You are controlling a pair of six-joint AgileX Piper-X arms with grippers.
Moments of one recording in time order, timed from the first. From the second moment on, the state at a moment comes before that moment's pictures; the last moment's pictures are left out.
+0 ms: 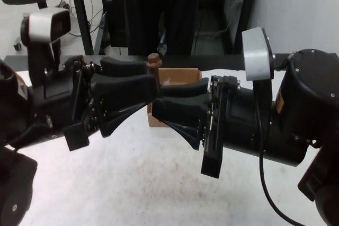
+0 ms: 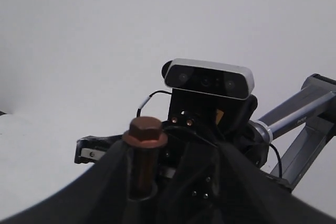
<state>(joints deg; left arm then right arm) -20.3 68.7 -24.2 -63.0 61.8 -42.9 40.9 71.7 -32.6 -37.0 -32.5 17.2</state>
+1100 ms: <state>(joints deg) -12.0 68.7 -24.3 -75.7 59.2 -50.3 40.4 71.8 -32.6 -31.0 -34.2 15.2</state>
